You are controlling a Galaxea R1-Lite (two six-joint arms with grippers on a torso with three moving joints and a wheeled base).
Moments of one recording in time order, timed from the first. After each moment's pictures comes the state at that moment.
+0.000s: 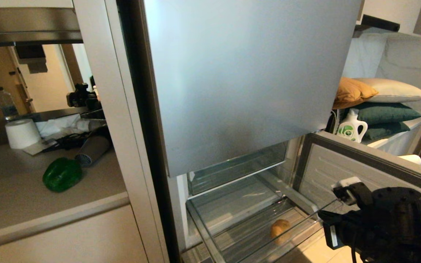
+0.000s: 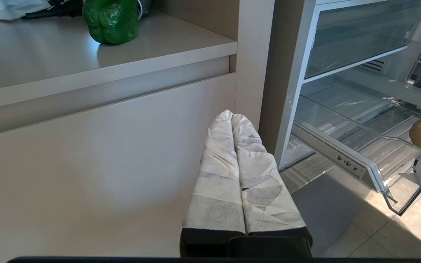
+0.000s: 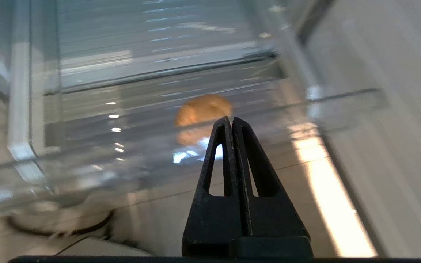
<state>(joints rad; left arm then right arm) 0.00 0.00 -0.01 0.01 0.00 0.00 0.40 1.66 -0.26 -0.88 -0.20 0.04</state>
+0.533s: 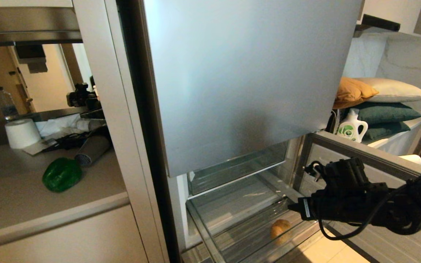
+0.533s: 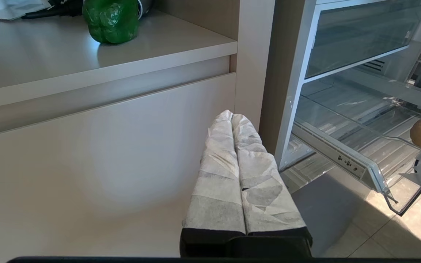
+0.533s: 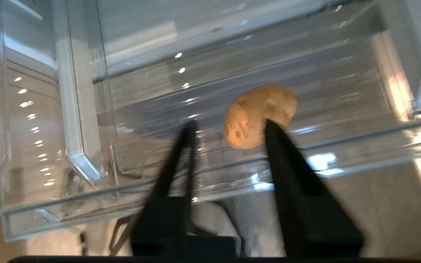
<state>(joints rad) 0.00 0.00 -0.01 0.01 0.00 0.00 0.26 1.92 -0.70 -0.45 0.15 0.17</state>
